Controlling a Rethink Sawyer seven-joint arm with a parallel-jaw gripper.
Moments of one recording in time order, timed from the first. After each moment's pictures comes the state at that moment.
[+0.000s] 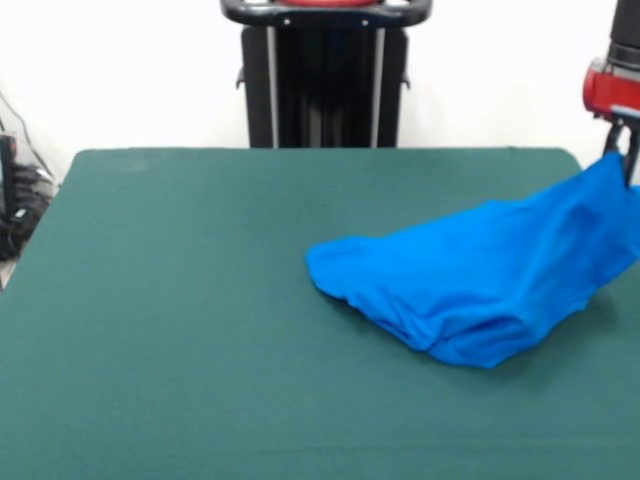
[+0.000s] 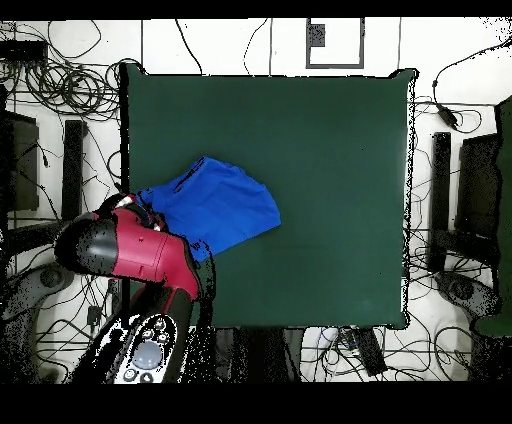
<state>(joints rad) 0.49 -0.56 -0.34 1.69 0.57 0.39 2.35</state>
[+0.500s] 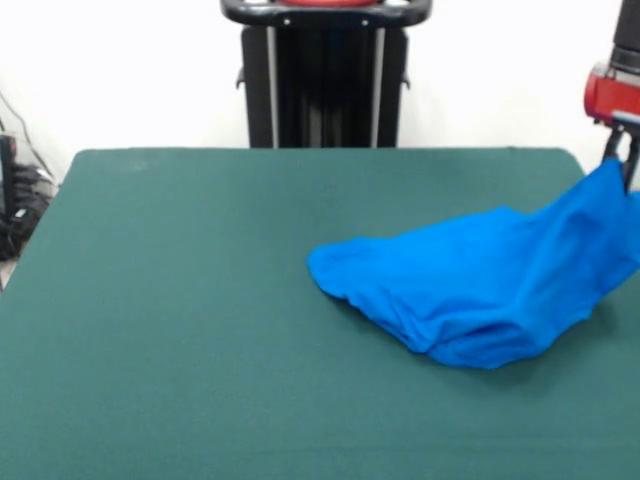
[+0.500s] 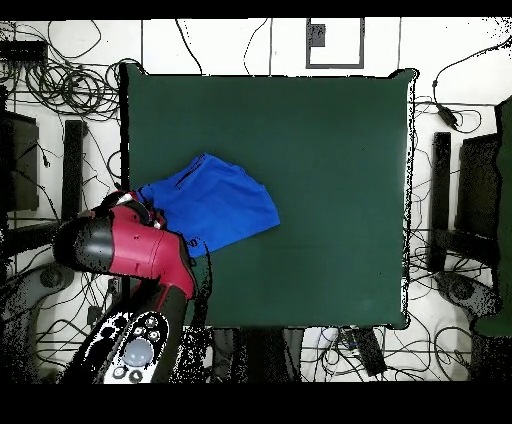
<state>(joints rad) 0.52 -0.52 -0.37 1.66 0.58 0.39 2.35</state>
